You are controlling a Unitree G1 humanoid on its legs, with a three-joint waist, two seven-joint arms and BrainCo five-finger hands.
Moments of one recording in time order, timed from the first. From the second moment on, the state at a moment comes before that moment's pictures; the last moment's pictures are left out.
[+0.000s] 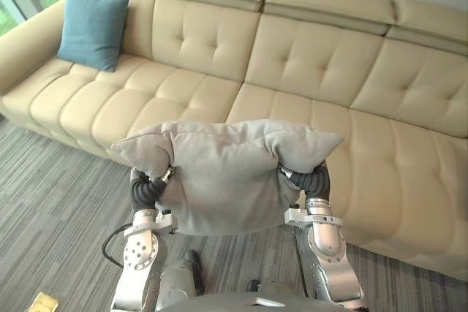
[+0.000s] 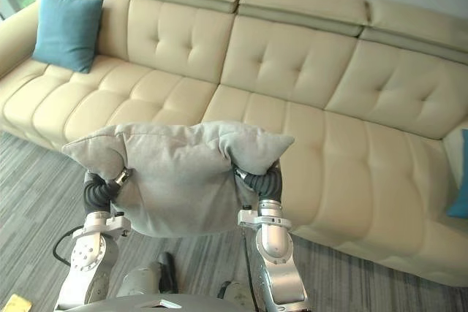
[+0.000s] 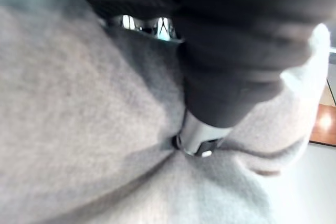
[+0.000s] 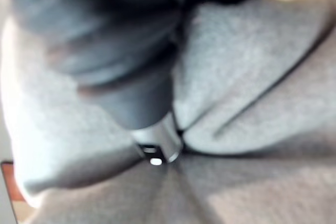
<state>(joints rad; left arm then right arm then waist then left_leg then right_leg) 0.29 0.04 -0.15 -0.23 -0.19 -0.18 0.31 0.20 -0.09 0.16 -0.30 0.03 -0.15 -0.26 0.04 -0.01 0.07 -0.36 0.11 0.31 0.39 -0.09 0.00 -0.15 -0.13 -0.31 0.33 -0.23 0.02</state>
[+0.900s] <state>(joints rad) 0.21 0.06 -0.11 -0.12 -0.17 -0.15 0.20 0.14 -0.10 0.08 -0.03 0.05 -0.15 -0.14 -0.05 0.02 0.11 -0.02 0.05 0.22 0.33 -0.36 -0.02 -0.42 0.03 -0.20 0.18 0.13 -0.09</state>
